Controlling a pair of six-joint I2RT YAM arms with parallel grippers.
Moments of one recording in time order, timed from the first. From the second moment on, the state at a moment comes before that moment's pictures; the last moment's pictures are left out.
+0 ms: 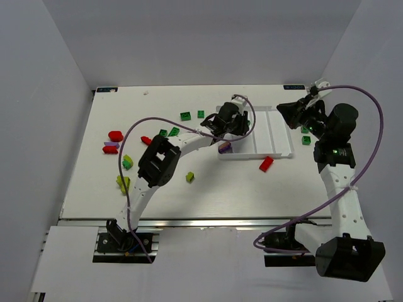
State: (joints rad) left arm -0.76 2.34 1.85 0.04 0.05 -0.36; right arm -0.06 1.04 1.00 0.02 -0.71 0.03
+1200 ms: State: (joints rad) left arm -0.75 1.23 0.94 0.03 -0.09 -0.21; right arm -0.26 1.39 1.26 -0.33 -0.47 -0.23
